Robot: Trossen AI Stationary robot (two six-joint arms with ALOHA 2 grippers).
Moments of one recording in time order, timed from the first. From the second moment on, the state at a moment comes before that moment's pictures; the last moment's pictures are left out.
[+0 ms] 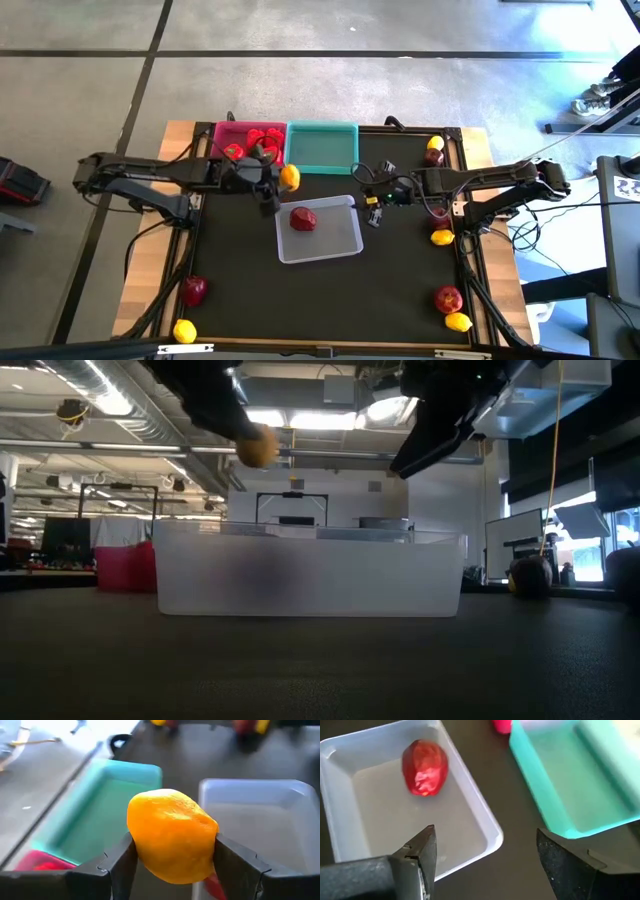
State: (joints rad) left arm 0.04 1.14 0.91 -0.42 -0.38 -0.07; right arm 0.02 1.34 1.02 -0.48 0.27 0.17
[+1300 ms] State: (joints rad) left arm 0.50 1.65 0.91 -0.06 -0.29 0.07; right arm 0.02 1.34 1.02 -0.51 0.29 0.31
